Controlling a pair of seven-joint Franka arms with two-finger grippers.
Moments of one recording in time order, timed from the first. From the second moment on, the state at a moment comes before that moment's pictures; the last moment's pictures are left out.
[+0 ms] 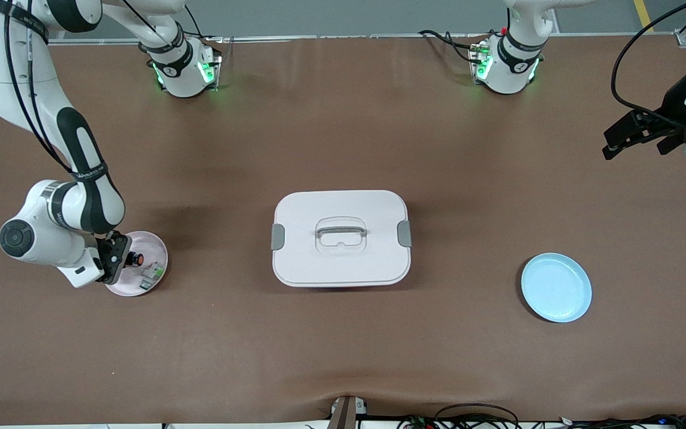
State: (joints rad) left arm 0.06 -0.04 -0.15 -1.57 0.00 1.58 -0.18; right arm -0.06 0.64 -0.10 -1.80 0.04 2.33 -1.49
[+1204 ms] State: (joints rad) left arm 0.07 -0.05 -0.15 -1.57 0.01 1.56 -0.16; right arm -0.06 0.64 -0.10 -1.76 0.13 2.30 -1.49
